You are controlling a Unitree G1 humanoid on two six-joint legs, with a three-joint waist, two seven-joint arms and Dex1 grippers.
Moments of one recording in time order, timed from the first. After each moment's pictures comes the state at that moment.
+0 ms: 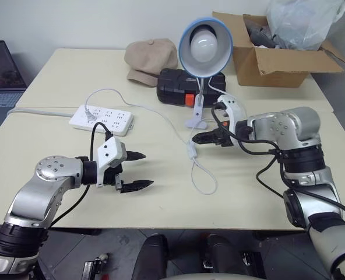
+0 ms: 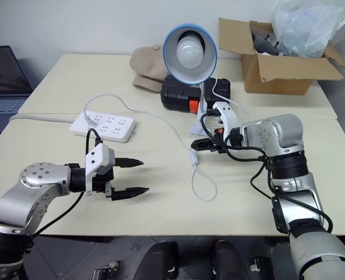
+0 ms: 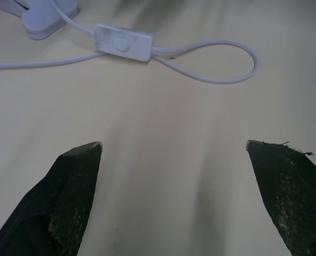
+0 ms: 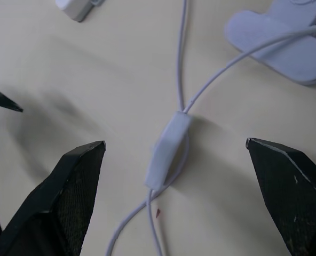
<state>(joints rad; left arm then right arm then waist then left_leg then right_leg) -0.21 0.86 0.00 -0.22 -0.42 0.43 -1.12 -0.97 -0.37 0.08 0.23 0.54 1.40 0.52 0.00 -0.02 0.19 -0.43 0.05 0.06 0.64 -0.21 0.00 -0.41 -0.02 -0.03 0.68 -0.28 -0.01</state>
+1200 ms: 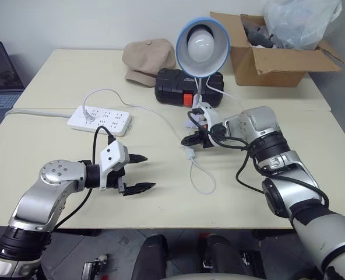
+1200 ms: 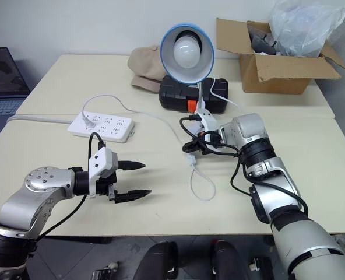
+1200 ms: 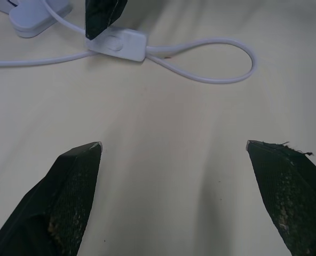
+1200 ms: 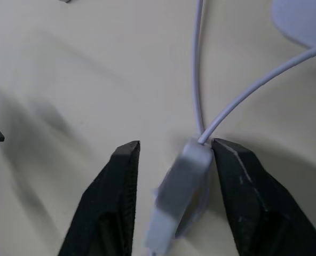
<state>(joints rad) -0.19 0.84 -0.01 -0.23 -0.41 0.43 -1.10 -1.12 -0.21 0.16 0.66 0.36 1.19 0.66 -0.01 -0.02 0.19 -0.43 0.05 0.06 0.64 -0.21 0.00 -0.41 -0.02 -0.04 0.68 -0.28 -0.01</state>
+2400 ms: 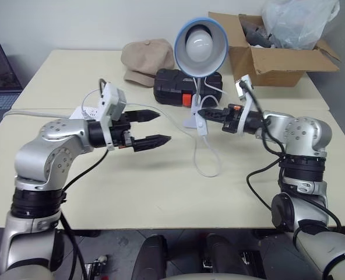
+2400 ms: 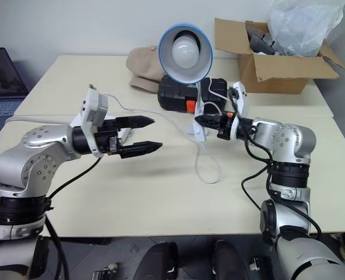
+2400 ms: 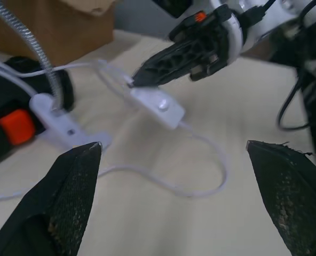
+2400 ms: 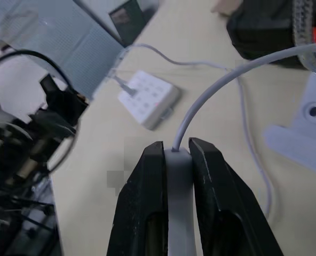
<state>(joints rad) -0.60 0.70 0.05 -0.17 -0.67 0.77 -1.05 -0.88 -0.22 -0.35 0.06 0.68 1.36 0.55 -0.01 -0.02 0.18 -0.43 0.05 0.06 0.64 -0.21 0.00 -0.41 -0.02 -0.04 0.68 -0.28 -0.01</state>
